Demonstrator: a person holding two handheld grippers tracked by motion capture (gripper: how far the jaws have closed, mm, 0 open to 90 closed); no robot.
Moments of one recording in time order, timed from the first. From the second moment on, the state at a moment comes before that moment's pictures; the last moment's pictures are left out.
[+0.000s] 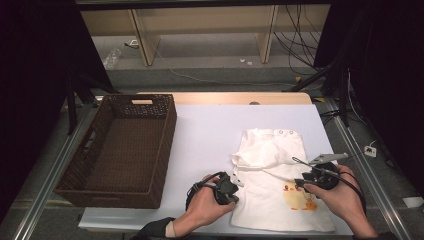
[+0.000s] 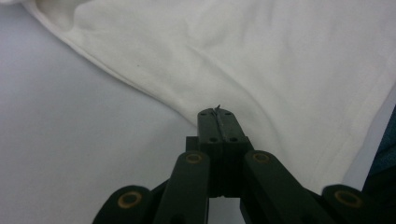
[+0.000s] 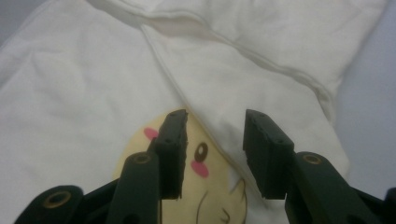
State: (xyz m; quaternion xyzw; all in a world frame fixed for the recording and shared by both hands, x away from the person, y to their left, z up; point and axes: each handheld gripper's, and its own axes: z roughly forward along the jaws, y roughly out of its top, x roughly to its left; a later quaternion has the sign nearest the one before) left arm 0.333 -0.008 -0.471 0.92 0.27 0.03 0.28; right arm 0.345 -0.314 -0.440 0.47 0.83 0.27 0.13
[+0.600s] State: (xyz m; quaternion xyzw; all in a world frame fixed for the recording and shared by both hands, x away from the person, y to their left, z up) left arm 0.336 0.011 -0.461 0.90 0.26 0.05 0.35; right arm 0.378 -0.278 -0.446 0.41 0.85 0.31 0.14
